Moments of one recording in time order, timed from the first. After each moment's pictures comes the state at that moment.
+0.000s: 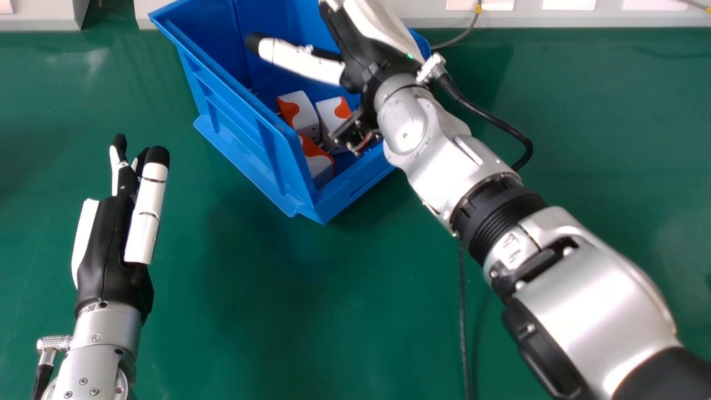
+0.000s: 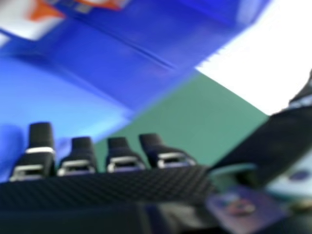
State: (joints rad) left arm 0.11 0.18 0.22 -0.06 -0.07 0.03 -0.06; right arm -1.09 0.10 0.30 0.98 -0.42 0.10 -0.19
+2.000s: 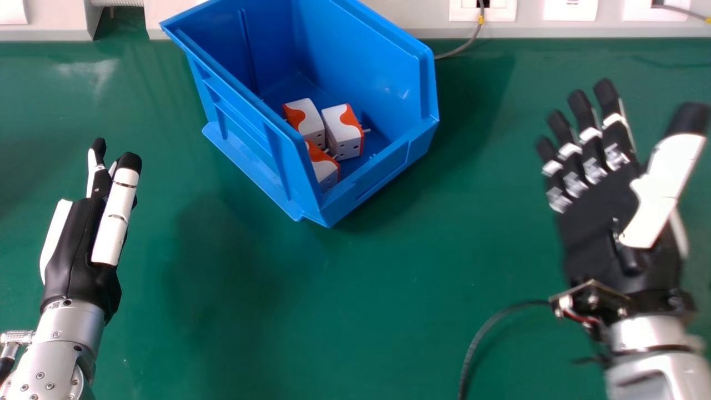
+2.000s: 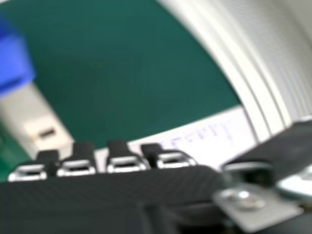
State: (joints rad) left arm 0.02 0.30 0.30 0.22 -0.12 -0.13 -0.19; right arm 0.24 -0.16 -0.04 -0.47 0.28 0.14 0.00
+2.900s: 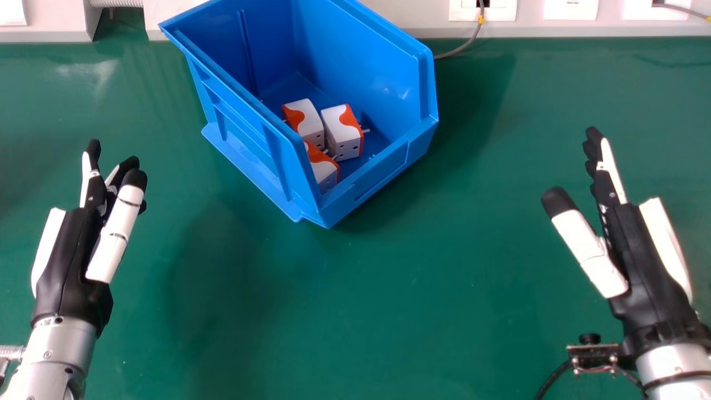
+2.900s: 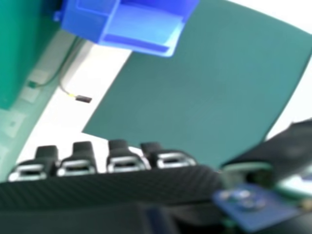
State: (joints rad) left arm 0.06 0.31 0.30 0.32 -0.12 -0.34 -0.22; right arm 0.28 -0.25 -0.04 -0.19 -0.20 -0.15 -0.01
